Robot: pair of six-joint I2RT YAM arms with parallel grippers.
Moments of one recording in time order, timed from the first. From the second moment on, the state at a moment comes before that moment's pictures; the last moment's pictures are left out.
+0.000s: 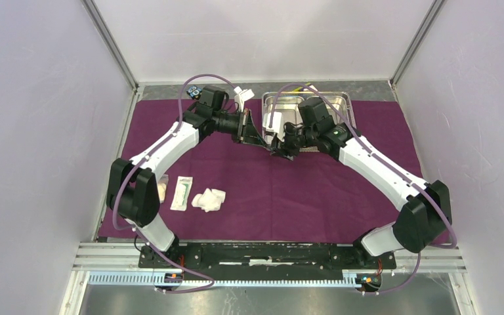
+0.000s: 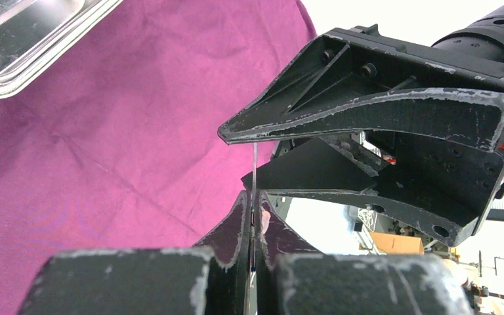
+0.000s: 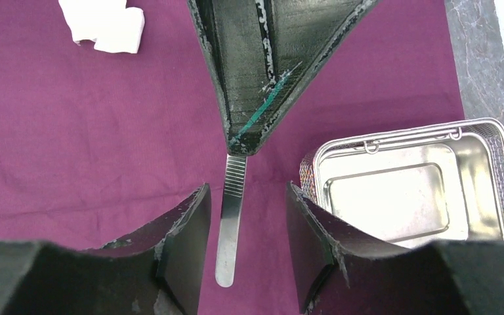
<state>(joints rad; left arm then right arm) -0.43 1.66 1.34 -0.37 0.97 -0.39 0.58 1.45 1.24 -0.49 -0.56 -0.68</state>
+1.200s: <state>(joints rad) -0.45 1.69 1.38 -0.40 0.92 -0.35 0.61 1.46 1.23 -0.48 -0.41 -0.60</state>
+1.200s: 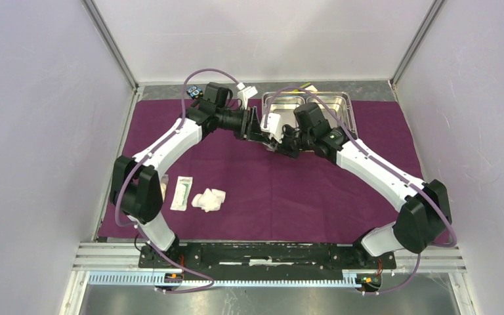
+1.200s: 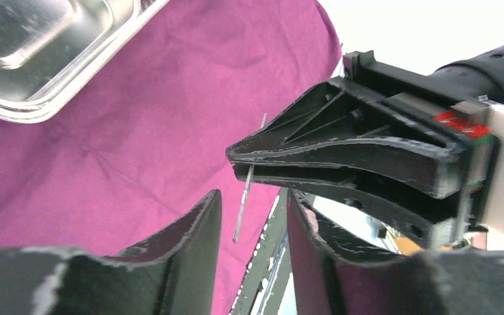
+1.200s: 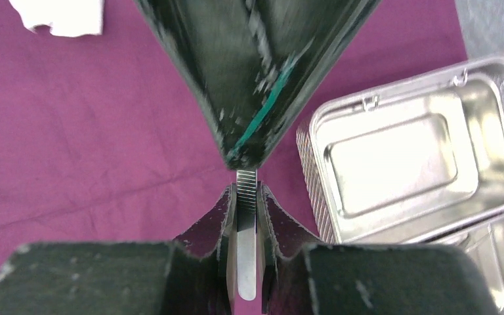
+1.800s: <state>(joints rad) -0.36 1.74 1.49 -0.41 0.71 -0.30 0.24 1.11 0.67 -0.38 -0.20 -0.31</state>
